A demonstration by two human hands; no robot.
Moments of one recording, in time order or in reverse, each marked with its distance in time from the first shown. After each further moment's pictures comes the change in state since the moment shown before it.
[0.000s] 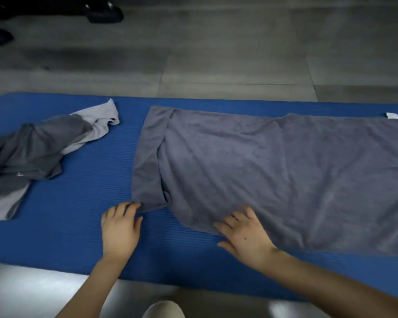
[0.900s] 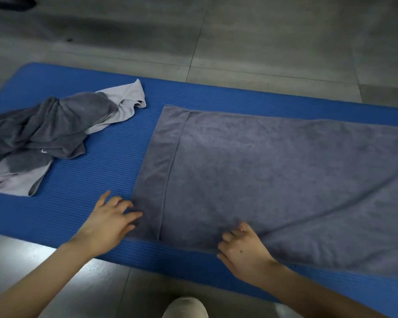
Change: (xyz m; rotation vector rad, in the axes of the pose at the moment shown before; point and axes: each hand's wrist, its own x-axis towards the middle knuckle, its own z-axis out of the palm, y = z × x) left_hand 0.008 -0.104 -0.038 0.241 -0.395 0.445; right_hand 0.034 -0.062 0.020 0.041 -0.199 -0.208
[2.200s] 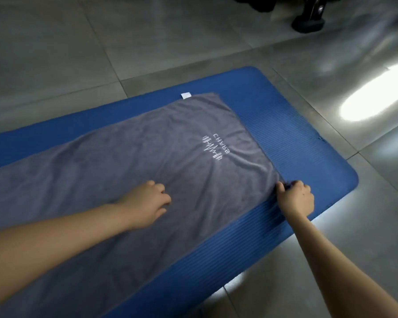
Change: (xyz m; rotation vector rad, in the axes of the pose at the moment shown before) left_hand 0.303 0.468 -0.153 0.046 -0.147 0.757; right_hand -0.438 0.278 0.058 0.477 0.372 2.204
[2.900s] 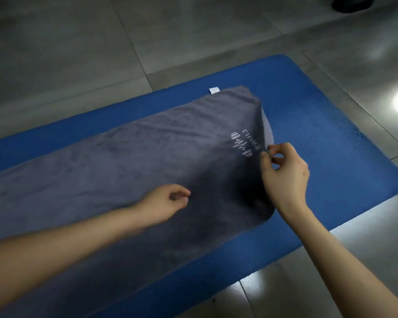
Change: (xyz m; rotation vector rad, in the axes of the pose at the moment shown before) left_hand -0.028 0.031 -0.012 -1.037 0.034 -0.470; right_hand -0.088 -0.092 -0.053 0.573 -0.016 -0.487
